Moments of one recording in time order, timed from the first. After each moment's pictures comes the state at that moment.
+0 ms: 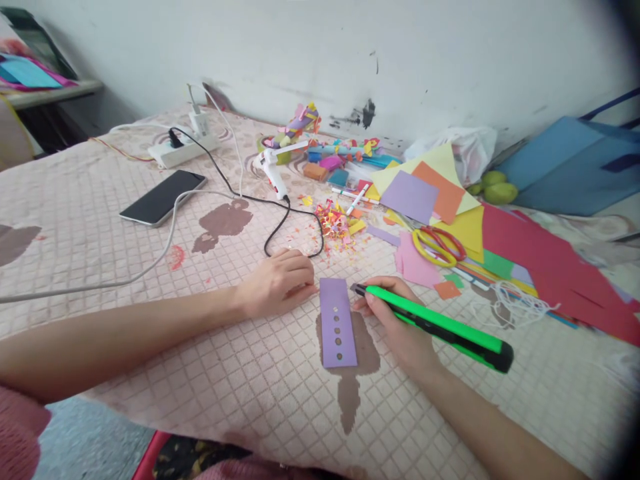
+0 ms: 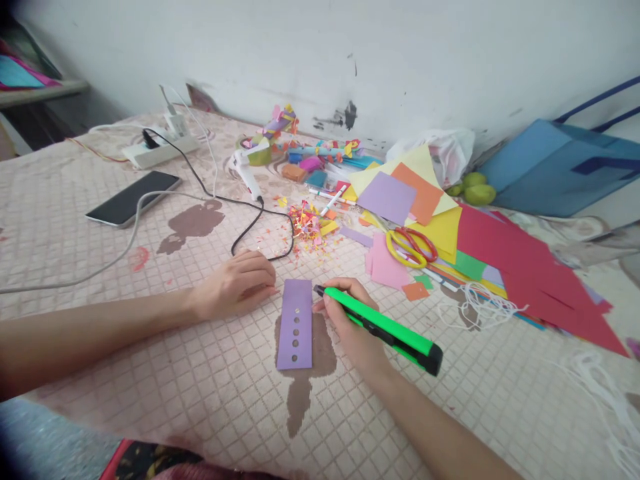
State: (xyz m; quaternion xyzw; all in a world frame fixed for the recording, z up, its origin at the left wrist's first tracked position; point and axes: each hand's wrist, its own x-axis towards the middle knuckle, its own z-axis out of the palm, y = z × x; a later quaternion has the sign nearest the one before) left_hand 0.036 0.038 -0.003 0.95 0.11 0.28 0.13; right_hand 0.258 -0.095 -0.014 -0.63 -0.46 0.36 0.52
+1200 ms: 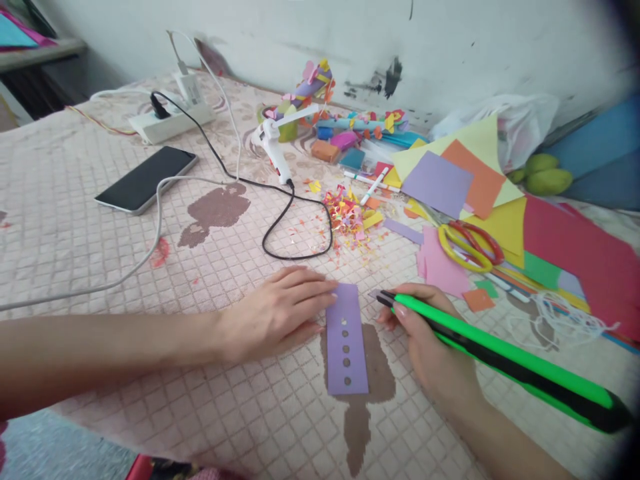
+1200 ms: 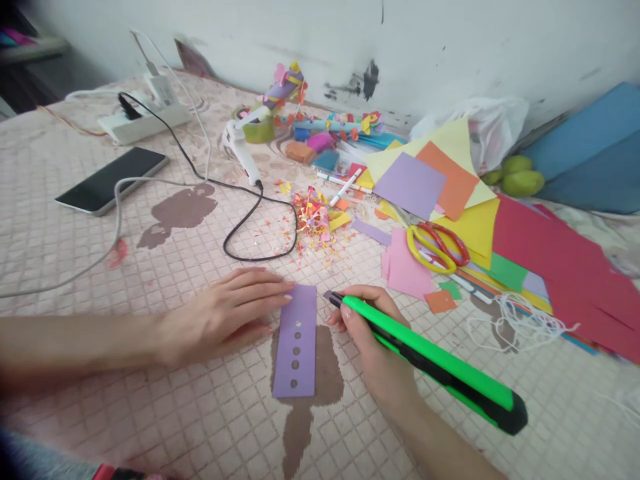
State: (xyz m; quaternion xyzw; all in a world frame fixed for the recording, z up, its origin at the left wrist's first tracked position) left_hand 0.027 0.013 -0.008 0.95 0.09 0.25 0.14; right_hand 0.271 -0.097 -0.023 -0.60 -0.43 0.37 0.57
